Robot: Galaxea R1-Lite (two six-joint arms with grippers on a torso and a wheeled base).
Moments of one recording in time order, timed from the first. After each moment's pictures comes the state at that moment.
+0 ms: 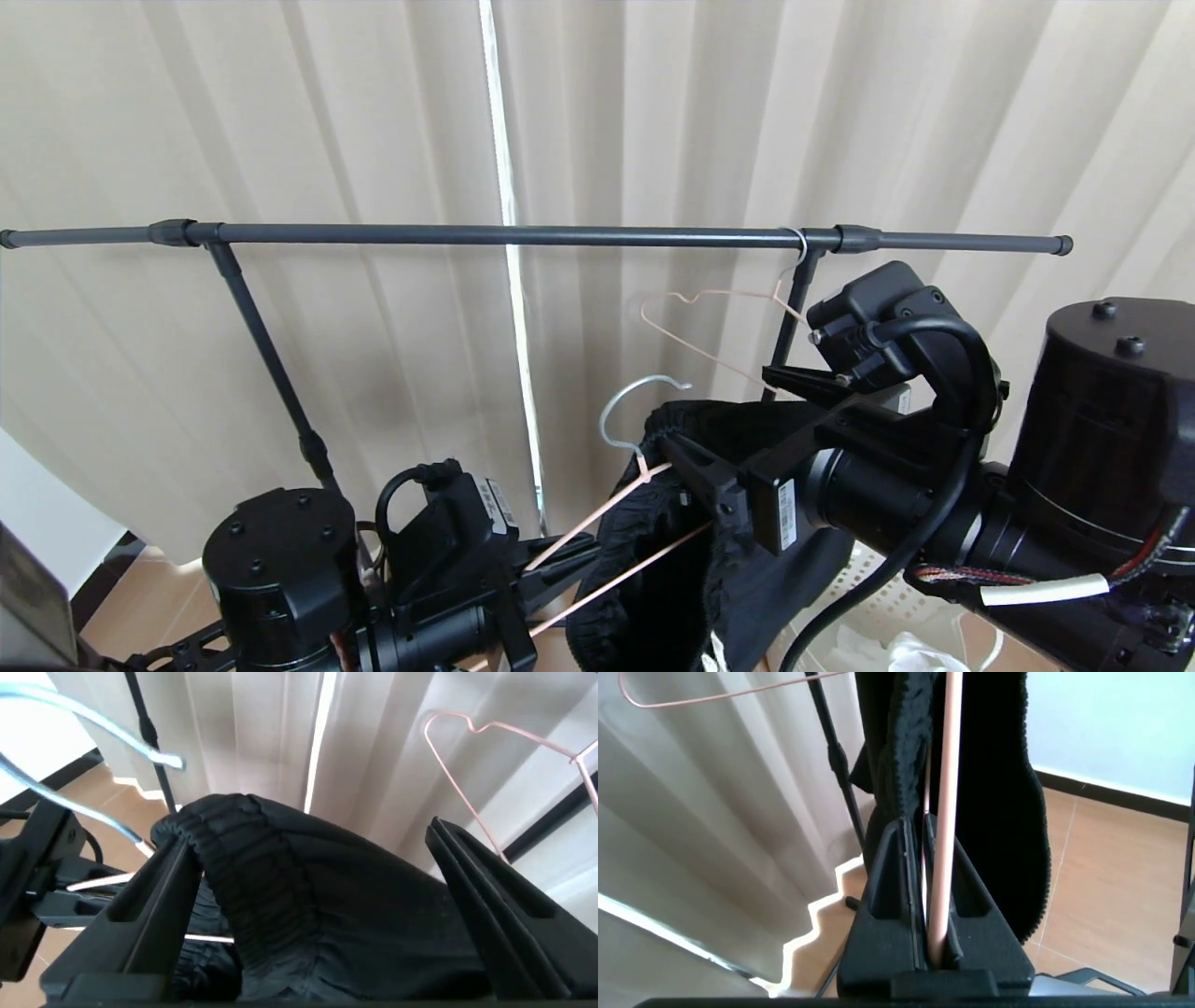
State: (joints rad) left arm -0.71 1.83 -0.25 -1.40 -0.30 0.23; right arm 0.95 1.53 -0.76 -0.55 -0.42 0.02
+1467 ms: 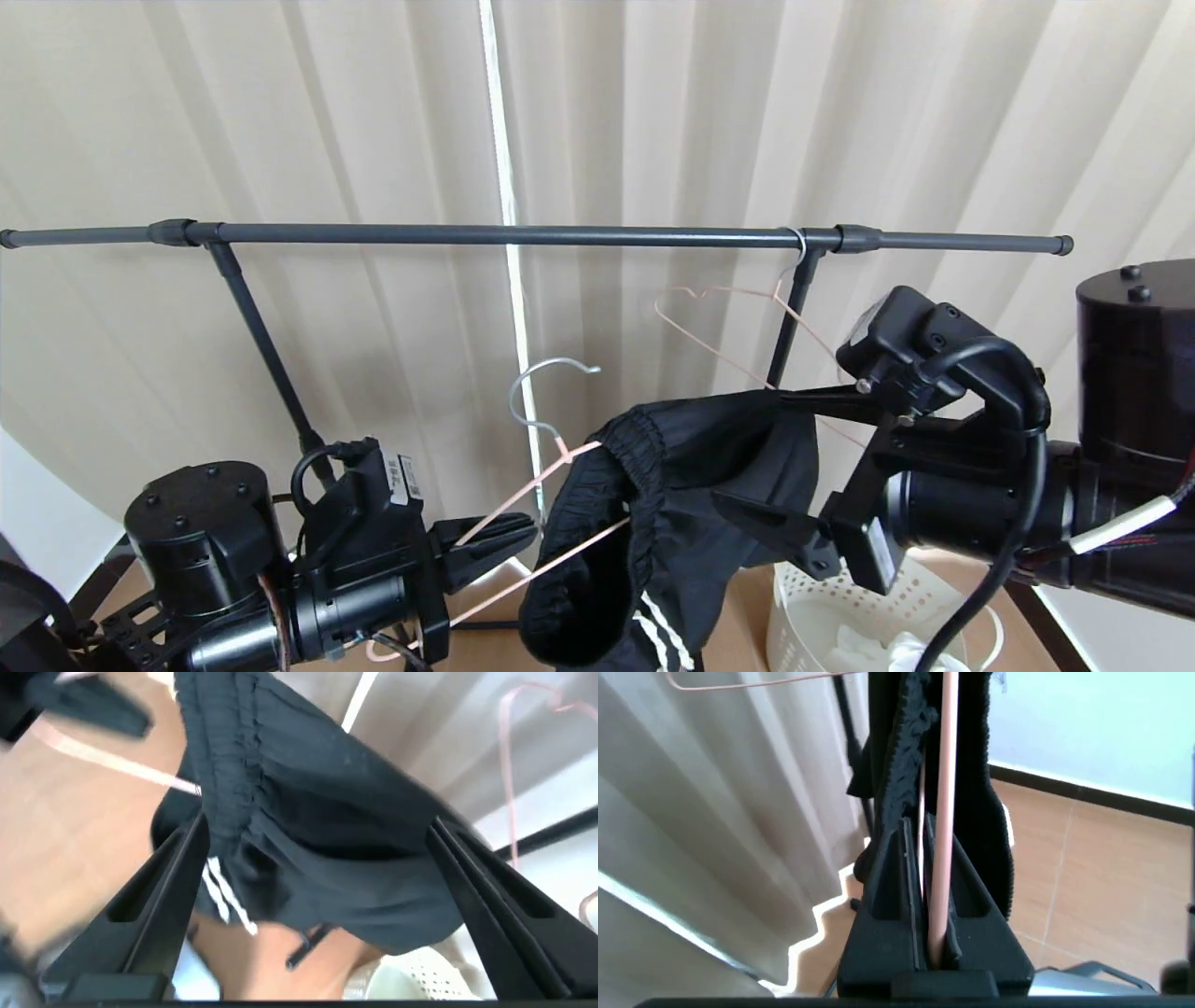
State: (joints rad) left arm -0.46 1.83 -0.17 -1.48 -0.59 0.26; right arm 0.79 1.42 -0.83 -0.15 -0.07 -0.17
